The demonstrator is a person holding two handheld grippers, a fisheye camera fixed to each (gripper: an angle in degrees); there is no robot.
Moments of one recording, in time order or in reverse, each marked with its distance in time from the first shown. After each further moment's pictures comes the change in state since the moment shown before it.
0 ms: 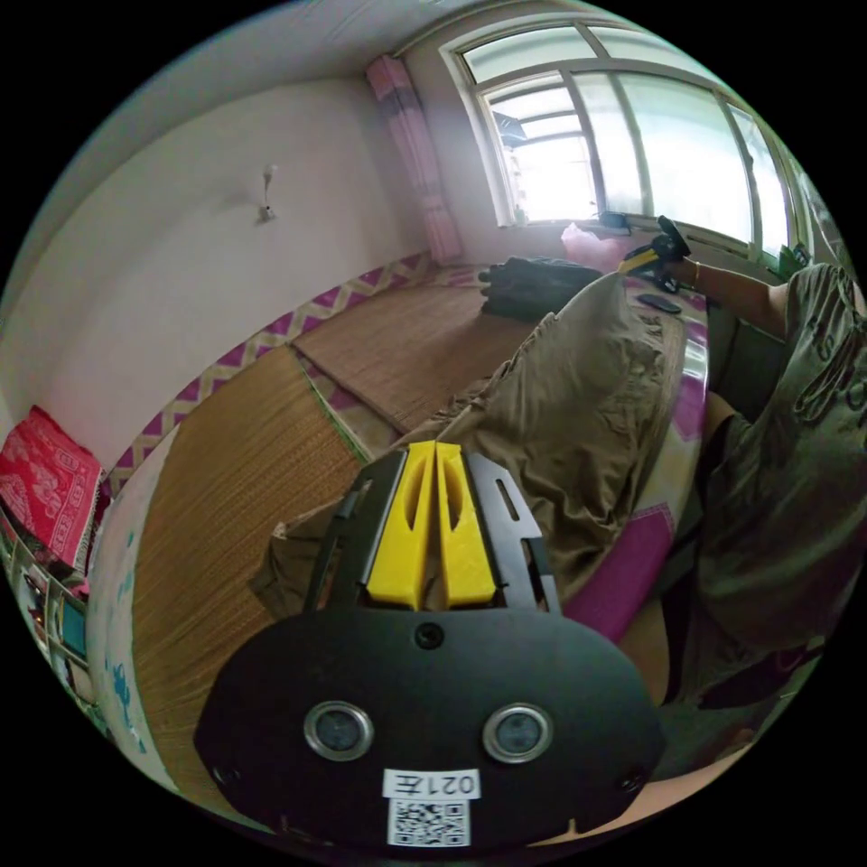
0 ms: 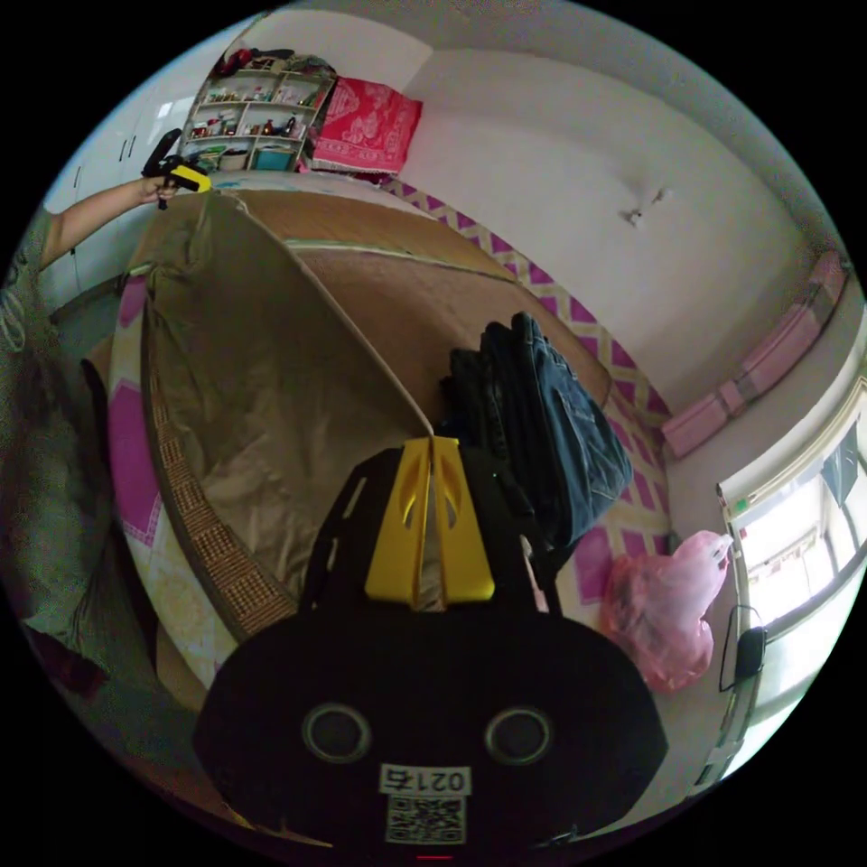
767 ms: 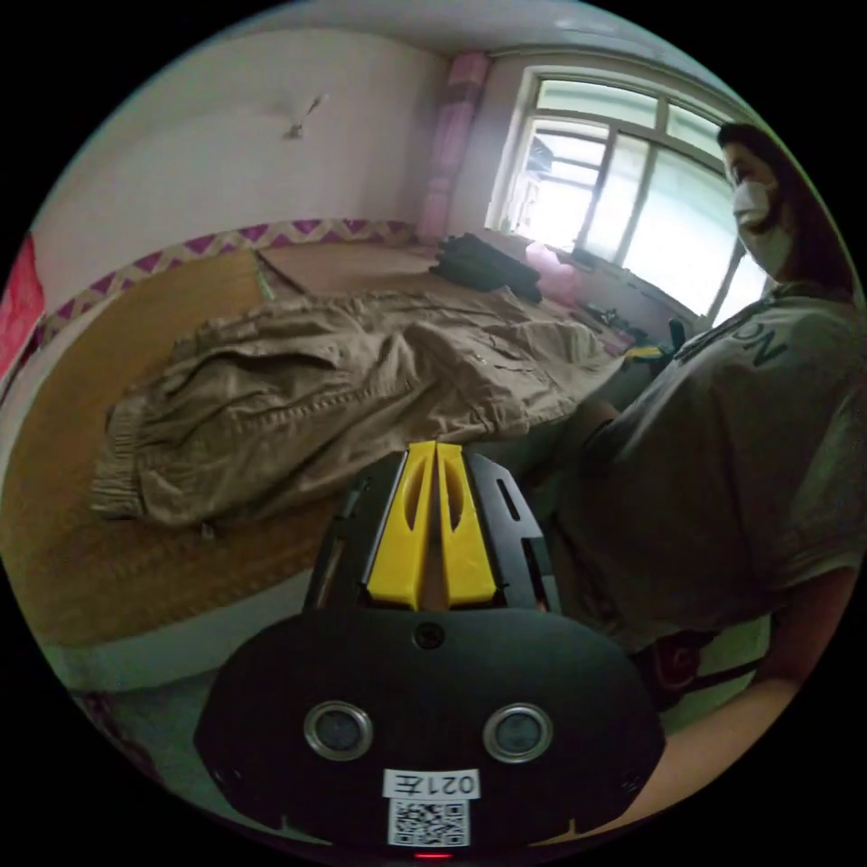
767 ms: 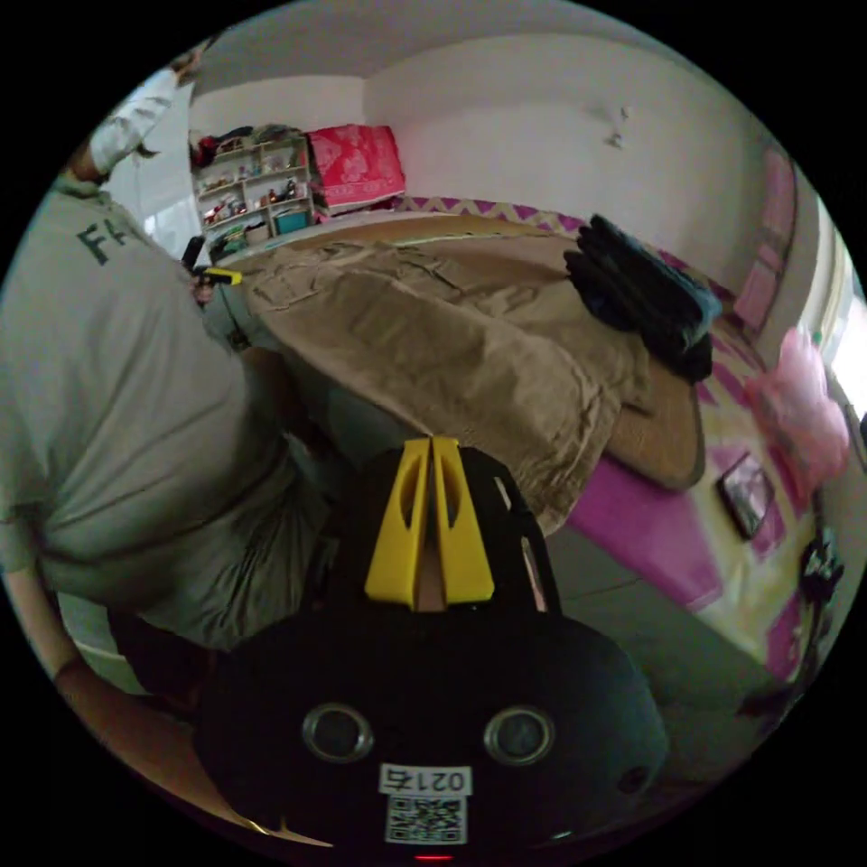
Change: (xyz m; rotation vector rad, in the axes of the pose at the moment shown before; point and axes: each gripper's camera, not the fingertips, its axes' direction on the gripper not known) left arm 0.129 0.198 0.009 0.366 0.351 -0.740; right arm -0.147 0.232 -0.094 0.000 -0.344 0.349
